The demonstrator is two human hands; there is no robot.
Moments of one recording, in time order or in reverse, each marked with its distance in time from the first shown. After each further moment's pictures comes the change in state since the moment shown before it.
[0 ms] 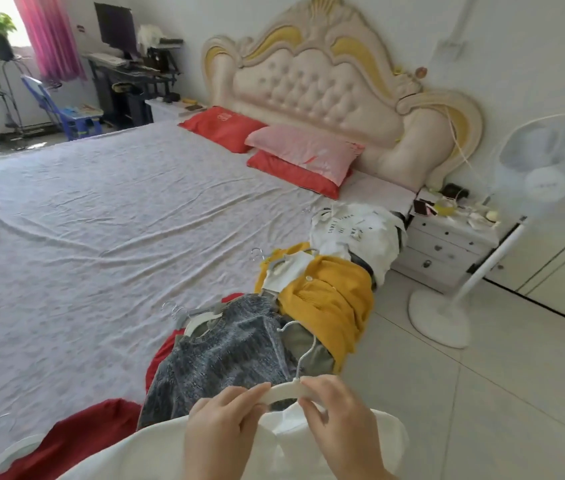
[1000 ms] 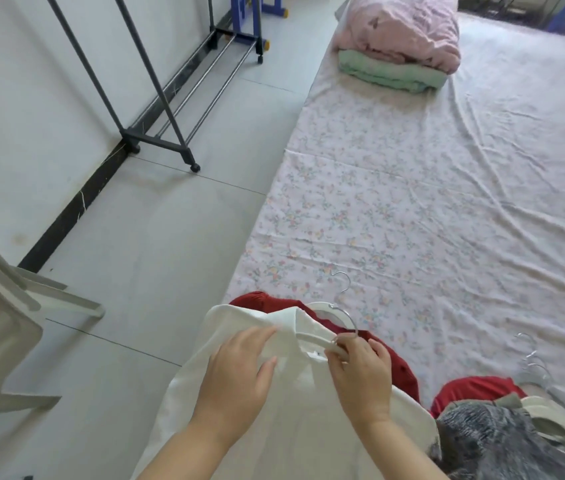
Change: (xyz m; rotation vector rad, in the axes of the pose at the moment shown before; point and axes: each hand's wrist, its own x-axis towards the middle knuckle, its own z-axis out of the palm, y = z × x) left_hand -0.220 -0.320 -0.166 0.259 0.419 -1.115; right_hand -0.047 -0.273 0.451 0.327 -0.737 -0.561
